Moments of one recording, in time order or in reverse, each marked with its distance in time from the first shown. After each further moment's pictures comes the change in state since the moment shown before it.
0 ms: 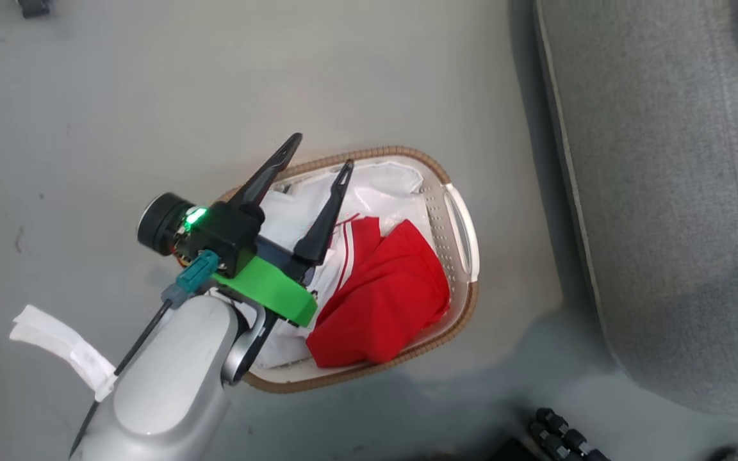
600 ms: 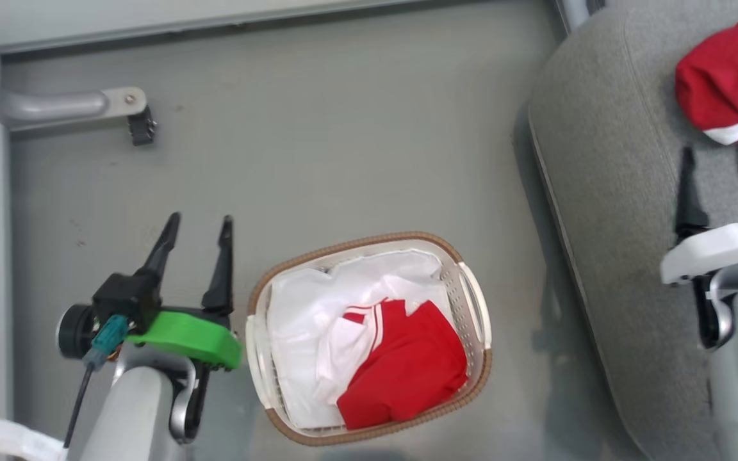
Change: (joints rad) left arm 0.256 -0.104 0.414 0.080 0.110 0.000 0.000; right arm 0.331 0.165 0.438 -0.280 0.232 0.000 0.000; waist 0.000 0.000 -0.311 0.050
